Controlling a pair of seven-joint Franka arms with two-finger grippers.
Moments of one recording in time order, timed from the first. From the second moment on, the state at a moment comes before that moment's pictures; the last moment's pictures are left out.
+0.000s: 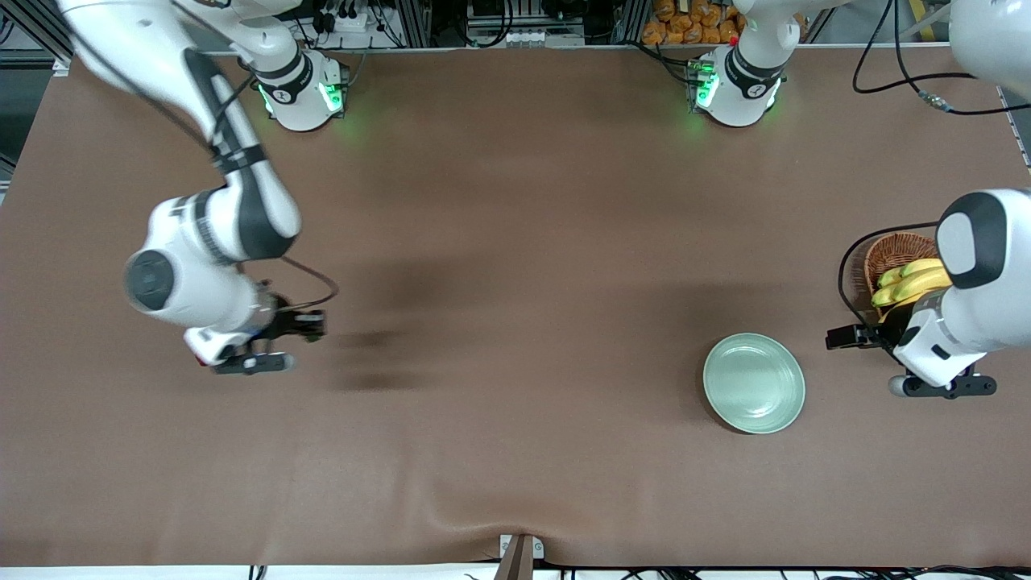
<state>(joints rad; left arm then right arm) 0.14 0.47 -0.12 -1.55 0.01 1.93 0.00 0.28 0.41 -0.01 -1.78 0.18 2.13 0.18</state>
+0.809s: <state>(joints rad) -0.04 0.48 -0.14 -1.53 0.02 1.95 -0.16 0.69 0.63 0.00 -1.73 0.40 2.38 0.46</state>
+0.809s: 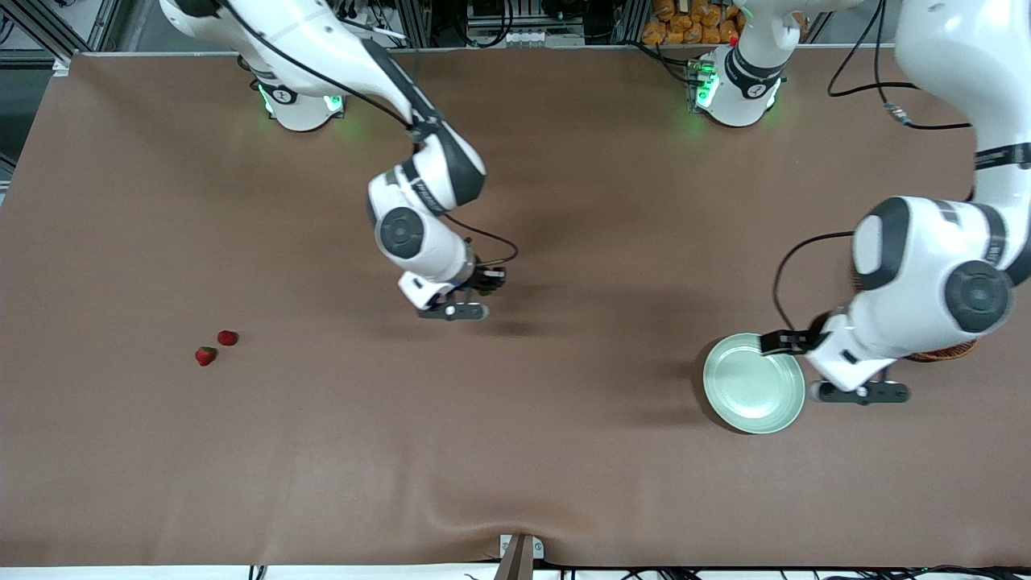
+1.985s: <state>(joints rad) -0.30 0.51 -0.15 -1.50 0.00 1.96 -0.47 0.50 0.55 -0.04 -1.66 0.40 2.23 0.44</state>
